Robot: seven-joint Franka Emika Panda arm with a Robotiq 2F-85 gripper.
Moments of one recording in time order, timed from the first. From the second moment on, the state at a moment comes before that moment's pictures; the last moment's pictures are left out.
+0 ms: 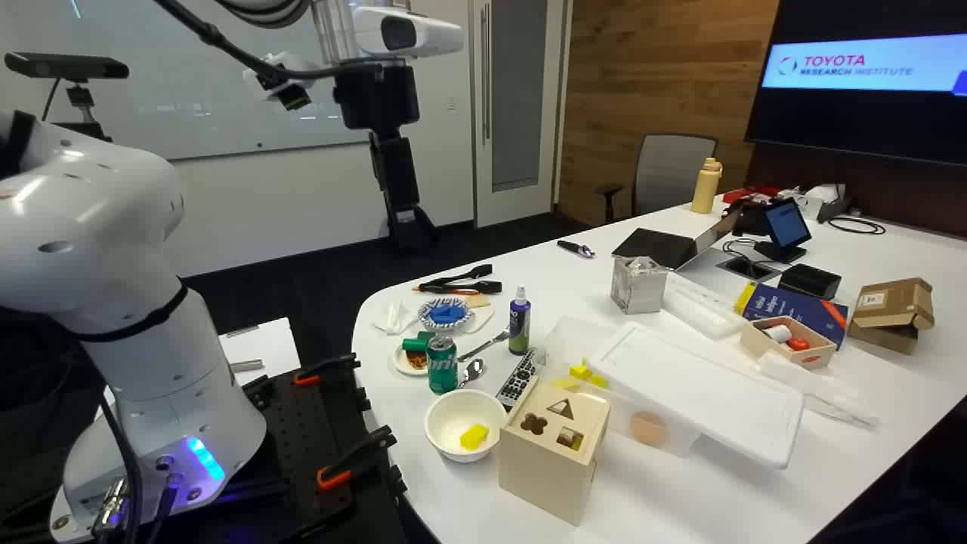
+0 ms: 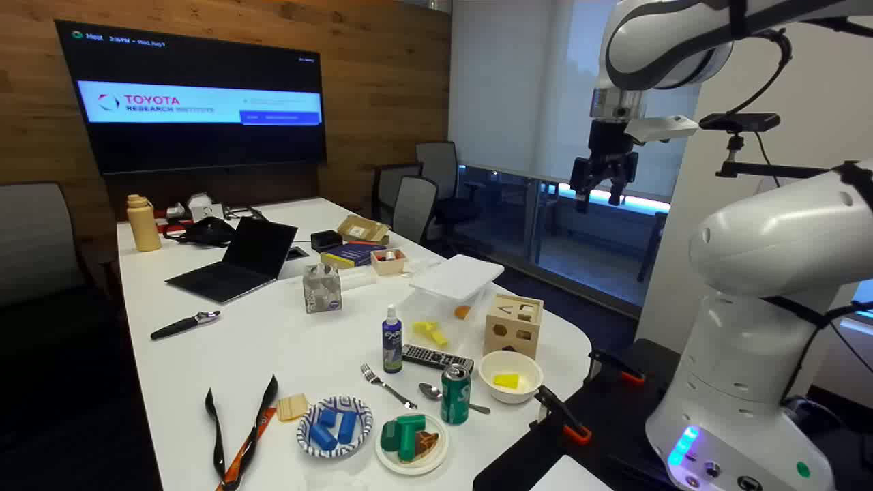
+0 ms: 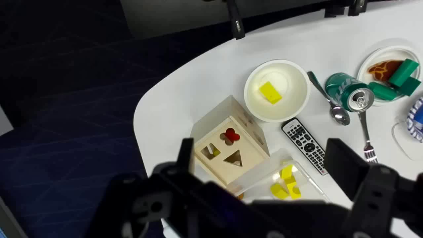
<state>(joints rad) -0.20 -0.94 -0.12 -2.79 -0.18 1.93 -0.02</state>
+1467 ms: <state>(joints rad) -0.02 0.04 -0.11 -2.80 0.38 2.91 -0.02</state>
